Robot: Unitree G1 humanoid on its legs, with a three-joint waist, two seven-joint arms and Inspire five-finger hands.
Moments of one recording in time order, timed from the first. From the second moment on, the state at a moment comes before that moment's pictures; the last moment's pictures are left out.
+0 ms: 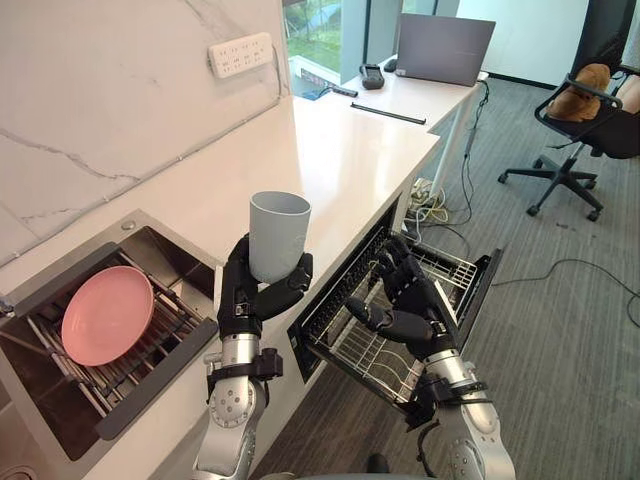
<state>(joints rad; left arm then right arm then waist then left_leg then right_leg) 0.17 0.08 -0.21 -0.08 -0.12 -0.36 0.26 0.25 -0.06 0.11 -0.08 0.44 -0.27 0.32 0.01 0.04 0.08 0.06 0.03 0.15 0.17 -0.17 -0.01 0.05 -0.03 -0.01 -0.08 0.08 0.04</state>
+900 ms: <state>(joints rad) 0.17 0.08 -0.35 -0.07 -0.08 -0.35 0.19 0.16 -0.07 0.19 -0.10 0.44 -0.27 0.19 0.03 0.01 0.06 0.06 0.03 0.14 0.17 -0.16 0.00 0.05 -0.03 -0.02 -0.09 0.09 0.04</state>
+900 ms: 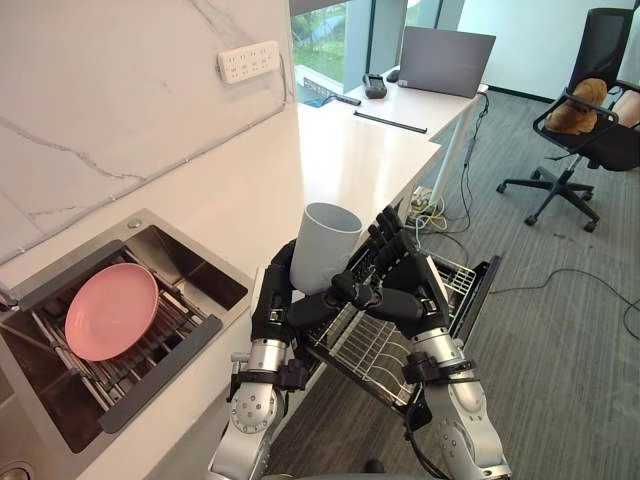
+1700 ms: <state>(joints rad) 0.17 0.10 -0.42 -0.03 -0.08 -0.30 0.16 0.09 -0.09 0.21 -0.06 0.44 -0.27 0.17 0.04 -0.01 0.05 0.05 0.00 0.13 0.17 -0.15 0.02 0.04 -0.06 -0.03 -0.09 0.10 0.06</state>
